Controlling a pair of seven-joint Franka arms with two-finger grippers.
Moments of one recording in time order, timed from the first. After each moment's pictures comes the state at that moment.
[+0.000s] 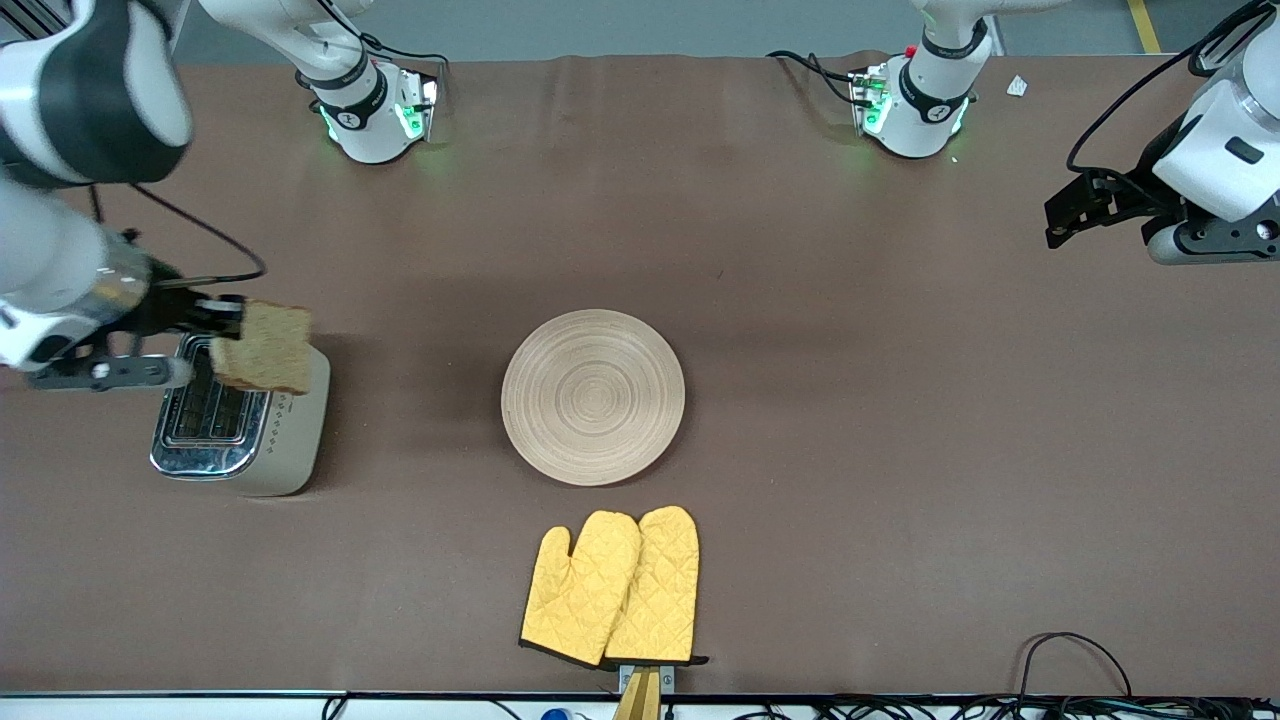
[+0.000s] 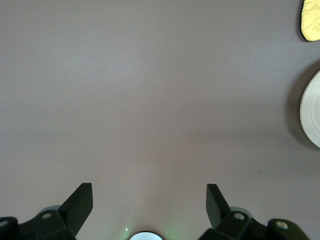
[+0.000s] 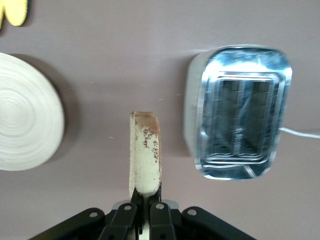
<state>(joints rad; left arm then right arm) 0.01 0.01 -0.18 -1.48 0.03 1.44 -0.16 0.21 0.21 -0.02 -1.47 0.00 1.53 0.17</state>
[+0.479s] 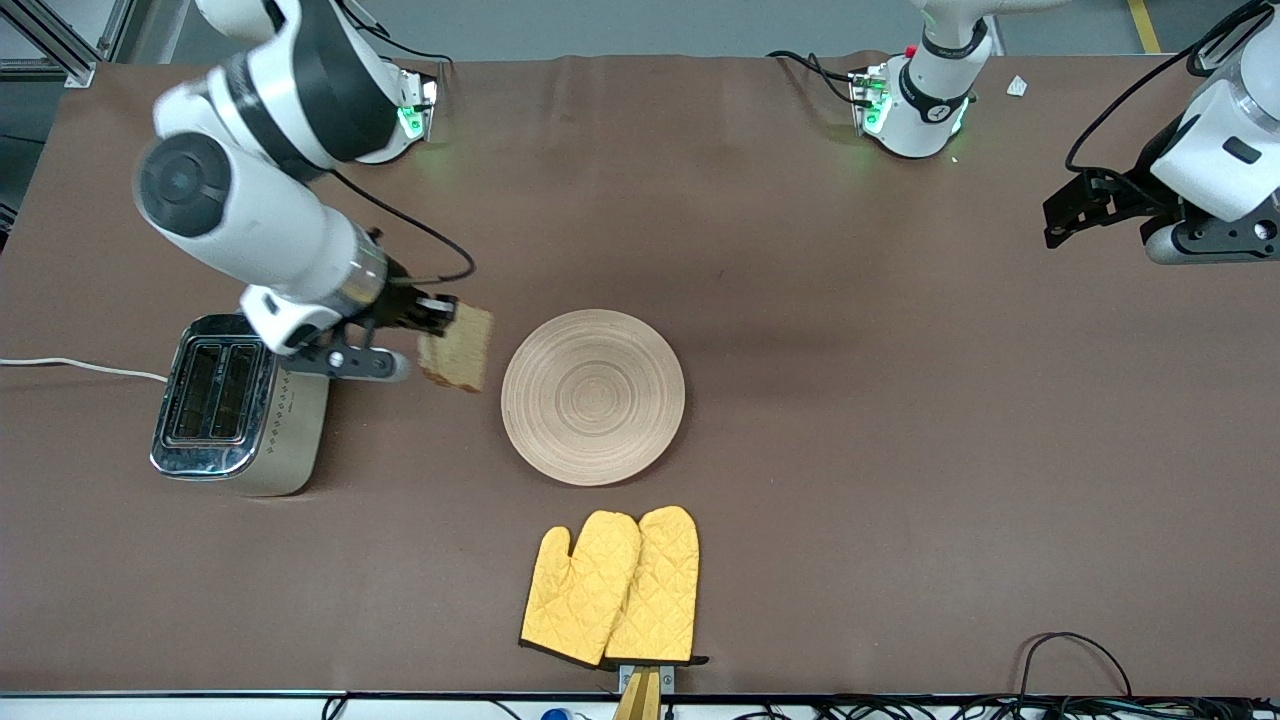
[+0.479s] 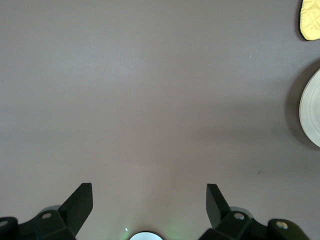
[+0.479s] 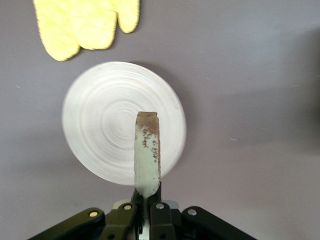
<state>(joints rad) 0.01 0.01 -0.18 -1.48 0.03 1.44 -0.16 0.43 0.30 -0.02 -1.55 0.24 1.84 0.50</state>
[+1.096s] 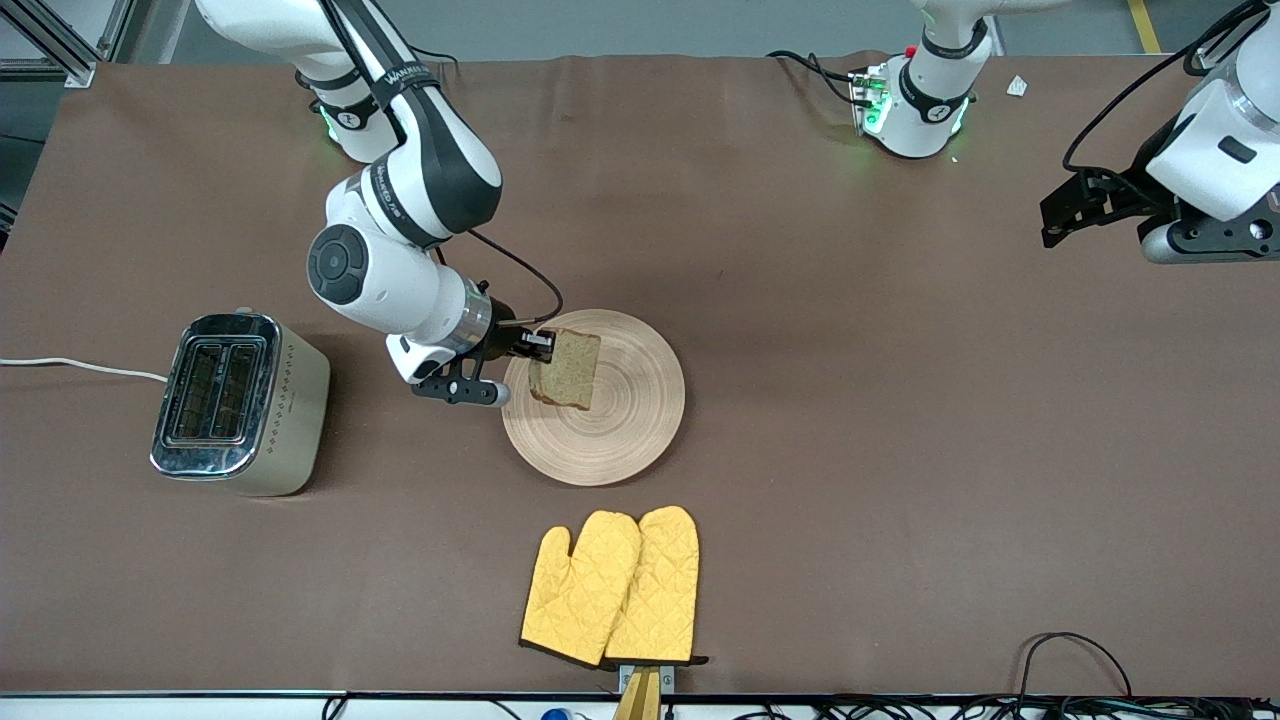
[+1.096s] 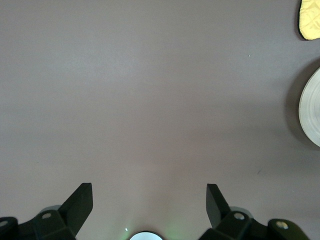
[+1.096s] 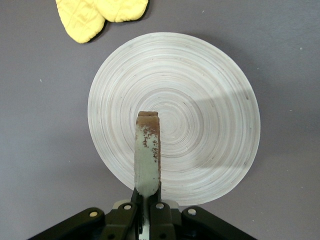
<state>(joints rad) 0.01 0.01 -0.18 -1.48 0.03 1.44 -0.16 0.51 0.37 -0.02 -1.74 0.47 2.15 0.42</state>
